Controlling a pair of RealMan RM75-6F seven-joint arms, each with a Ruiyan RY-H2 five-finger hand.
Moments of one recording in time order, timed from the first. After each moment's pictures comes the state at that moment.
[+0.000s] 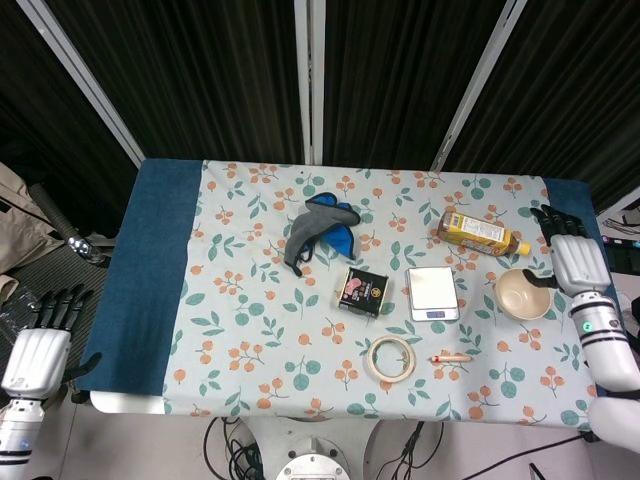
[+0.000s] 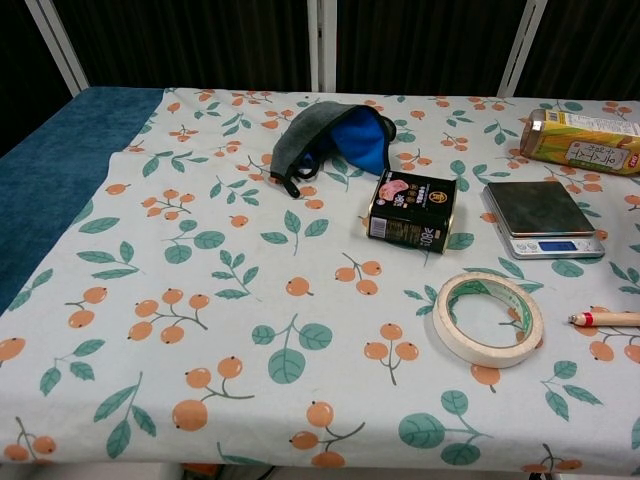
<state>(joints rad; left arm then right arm) -0.10 -1.16 -0.01 -1.58 1.55 1.49 0.11 0.46 -1.10 0.29 -1.45 -1.05 0.87 -0.05</state>
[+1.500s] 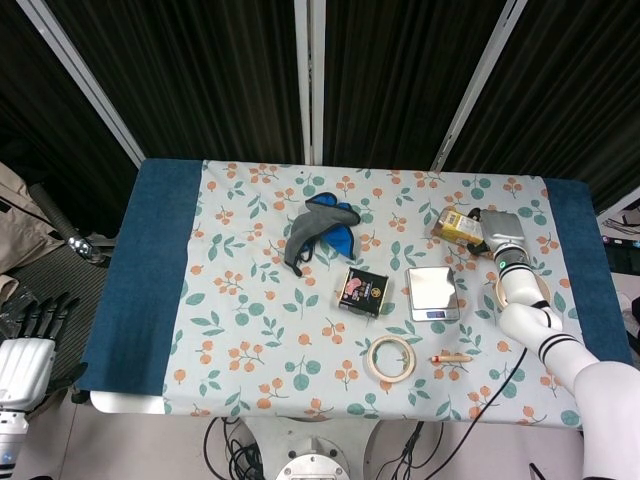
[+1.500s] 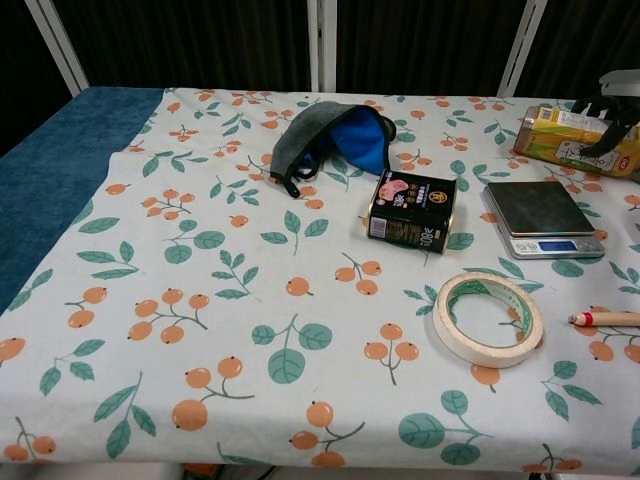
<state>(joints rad) -0.07 -1.10 0.01 -1.62 1.55 1.50 0.09 0.88 -1.60 0.19 -0.65 -0.71 0.41 -0.14</state>
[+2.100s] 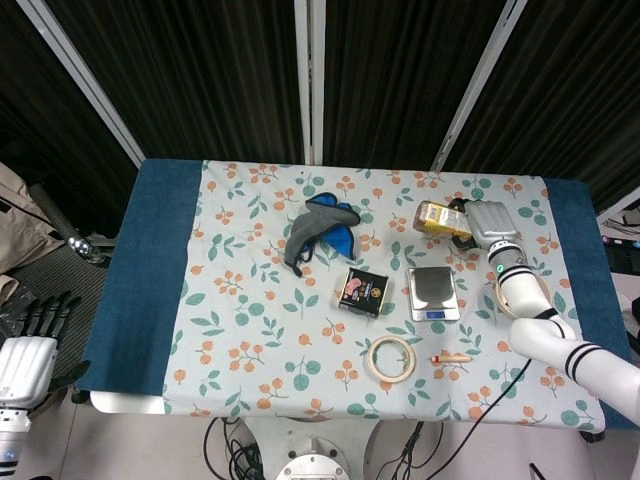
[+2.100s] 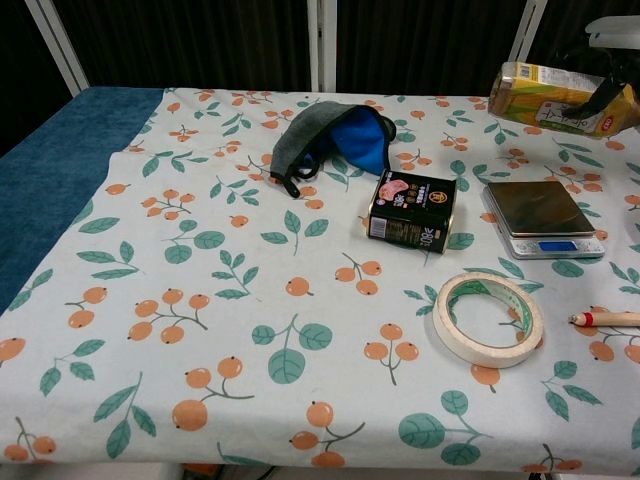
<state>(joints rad) -0.07 -1.11 0.00 -1.60 1.55 1.50 0.07 0.84 -1.36 0.23 -1.15 -0.85 0.62 -0.16</state>
